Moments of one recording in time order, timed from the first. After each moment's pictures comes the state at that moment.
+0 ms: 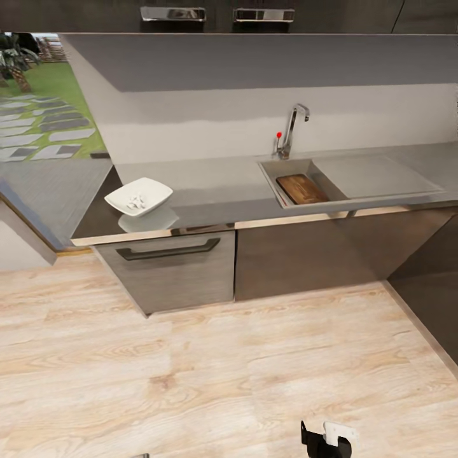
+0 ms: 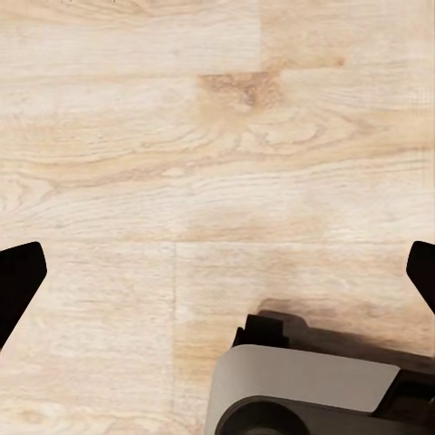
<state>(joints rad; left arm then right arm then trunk) -0.35 -0.01 0.31 0.02 -0.23 -0.57 0.19 -0.45 0.00 -0.33 -0.02 0.20 -0.53 -0.09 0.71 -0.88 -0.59</state>
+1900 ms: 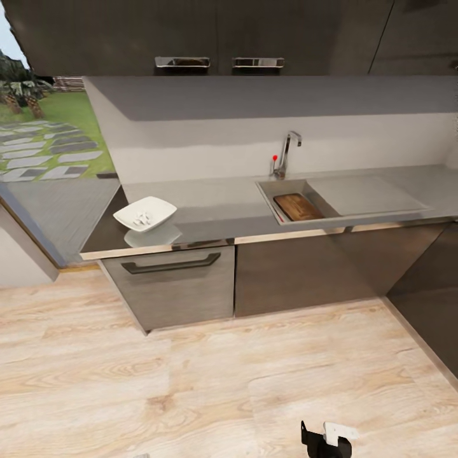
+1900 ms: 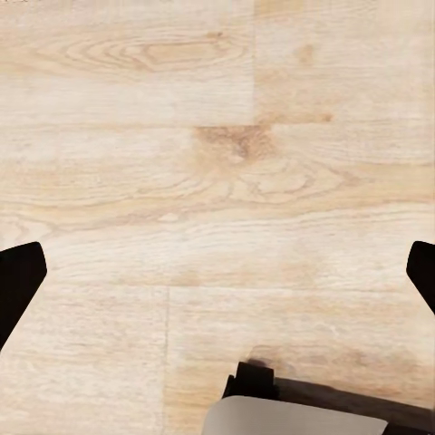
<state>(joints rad) -0.35 -0.01 0.31 0.02 -0.23 -0.57 0.19 -0.45 0.00 -0.33 -0.02 0.20 -0.53 -0.09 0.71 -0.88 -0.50</state>
